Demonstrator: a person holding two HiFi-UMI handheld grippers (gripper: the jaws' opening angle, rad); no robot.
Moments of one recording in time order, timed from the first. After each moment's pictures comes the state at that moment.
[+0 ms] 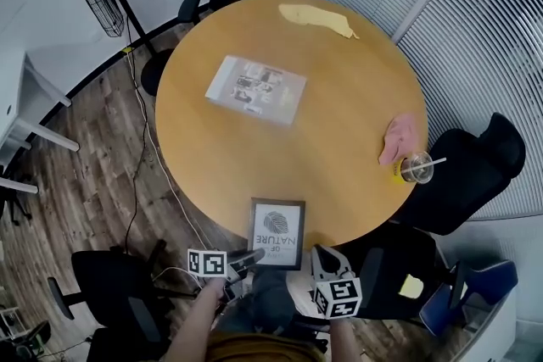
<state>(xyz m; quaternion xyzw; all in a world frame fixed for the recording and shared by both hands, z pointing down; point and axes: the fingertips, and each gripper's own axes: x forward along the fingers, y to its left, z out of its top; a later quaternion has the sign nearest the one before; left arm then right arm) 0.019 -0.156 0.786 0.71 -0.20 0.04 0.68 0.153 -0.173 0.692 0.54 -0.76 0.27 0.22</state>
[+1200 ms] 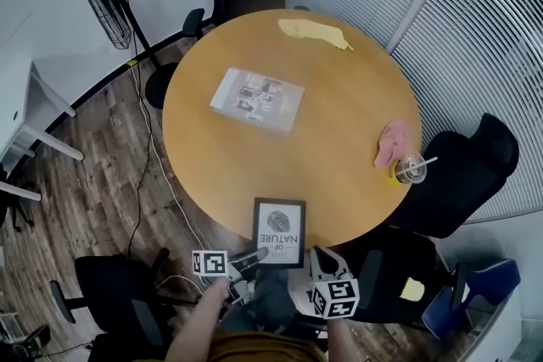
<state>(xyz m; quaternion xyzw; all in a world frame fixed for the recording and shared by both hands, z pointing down) 0.028 -0.162 0.753 0.71 -0.17 -0.03 0.68 0.149 -0.163 0.677 0.56 -0.76 0.26 0.20</state>
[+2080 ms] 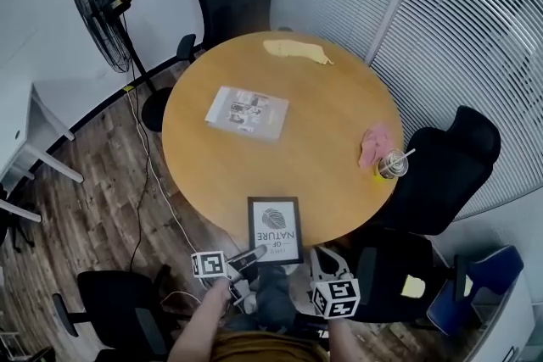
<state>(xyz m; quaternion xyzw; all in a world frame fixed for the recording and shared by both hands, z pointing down) 0.037 -0.163 0.693 0.71 -0.14 -0.12 0.68 0.157 -0.139 0.635 0.59 -0.76 0.22 0.16</state>
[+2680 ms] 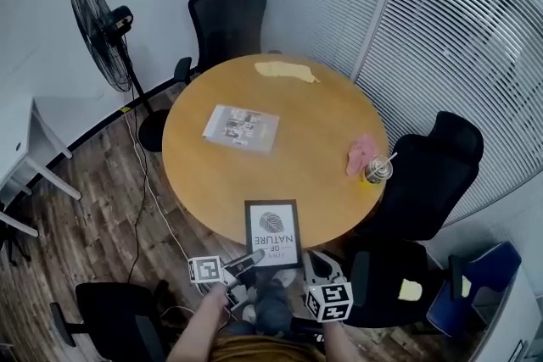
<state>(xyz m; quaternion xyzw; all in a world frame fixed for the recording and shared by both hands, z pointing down) 0.027 -0.147 0.654 0.76 -0.15 -0.08 0.63 0.146 -0.119 0.601 0.61 -0.76 0.18 0.14</state>
